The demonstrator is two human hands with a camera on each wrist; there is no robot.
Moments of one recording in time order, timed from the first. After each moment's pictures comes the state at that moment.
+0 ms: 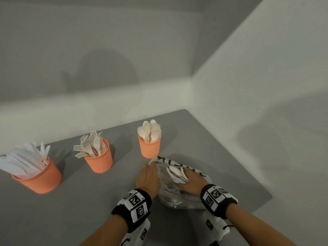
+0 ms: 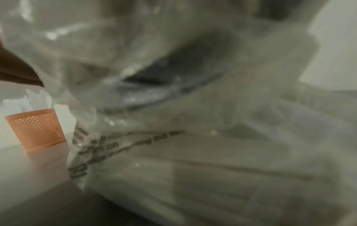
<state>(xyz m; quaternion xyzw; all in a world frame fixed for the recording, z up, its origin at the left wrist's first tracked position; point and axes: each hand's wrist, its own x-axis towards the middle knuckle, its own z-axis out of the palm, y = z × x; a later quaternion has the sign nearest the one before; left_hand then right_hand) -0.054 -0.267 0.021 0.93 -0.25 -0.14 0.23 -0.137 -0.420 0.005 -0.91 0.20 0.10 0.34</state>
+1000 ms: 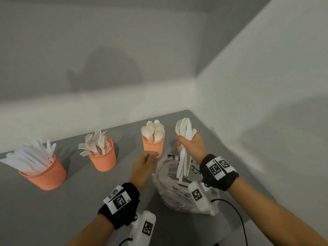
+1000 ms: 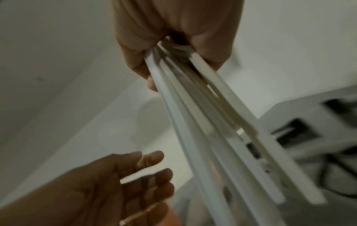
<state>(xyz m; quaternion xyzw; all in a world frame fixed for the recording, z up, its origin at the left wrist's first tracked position) -0.039 -0.247 0.059 0.77 -0.15 -0.16 0.60 -0.089 -0.405 0.116 -0.72 0.20 -0.16 0.64</state>
